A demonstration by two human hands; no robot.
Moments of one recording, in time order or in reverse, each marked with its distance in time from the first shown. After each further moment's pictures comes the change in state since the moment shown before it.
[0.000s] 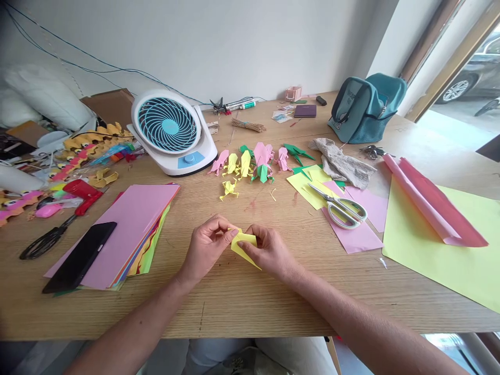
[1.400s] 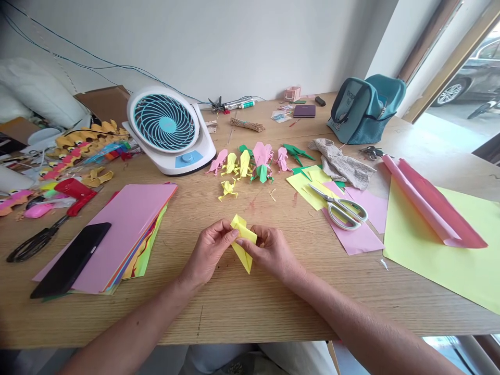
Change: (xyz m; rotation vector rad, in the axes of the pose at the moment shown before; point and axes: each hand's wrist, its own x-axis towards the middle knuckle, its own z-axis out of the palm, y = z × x) left_hand -0.001 -0.013 0.011 -0.315 -0.042 -0.228; right_hand 0.005 0.009 -0.002 -0.073 0.072 -0.093
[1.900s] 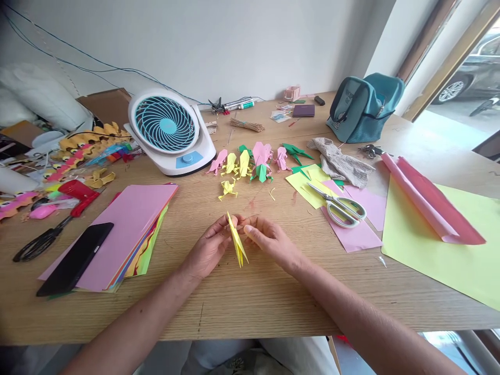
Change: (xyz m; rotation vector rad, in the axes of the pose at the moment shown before) left_hand 0.005 0.003 -0.003 -0.419 -0.109 -0.151; right_hand 0.002 -0.021 -0.015 0.233 -0.143 0.044
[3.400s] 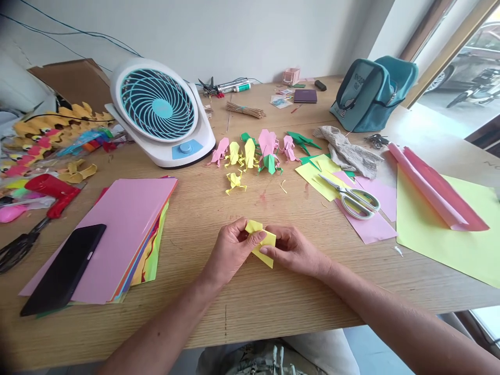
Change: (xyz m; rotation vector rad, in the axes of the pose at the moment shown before) left_hand -0.005 -0.003 0.000 0.406 0.015 0.008; right_hand -0.009 0.016 0.005 -0.252 -0.021 0.036
